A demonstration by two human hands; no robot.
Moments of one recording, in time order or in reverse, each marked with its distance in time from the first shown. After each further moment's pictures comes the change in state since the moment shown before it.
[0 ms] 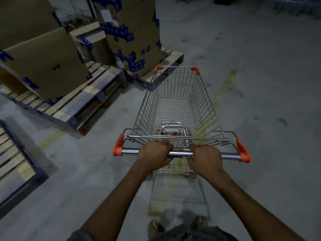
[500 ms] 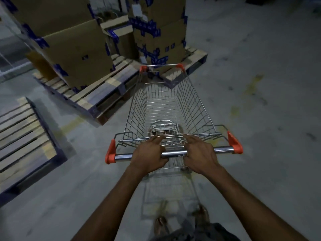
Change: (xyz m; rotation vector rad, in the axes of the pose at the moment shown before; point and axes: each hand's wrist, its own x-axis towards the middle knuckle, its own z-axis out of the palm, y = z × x) left_hand -0.077 -0.068 0.012 -0.144 -0.016 -0.274; right_hand 0.034 -0.084 0.004 0.129 0.020 -0.308
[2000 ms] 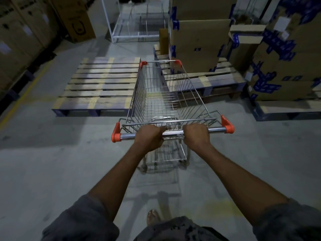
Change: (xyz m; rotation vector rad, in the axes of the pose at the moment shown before) left_hand -0.095 -0.101 -0.015 0.188 0.125 -0.818; right_hand 0.169 -0.168 0.010 -0.265 0.039 -0.706
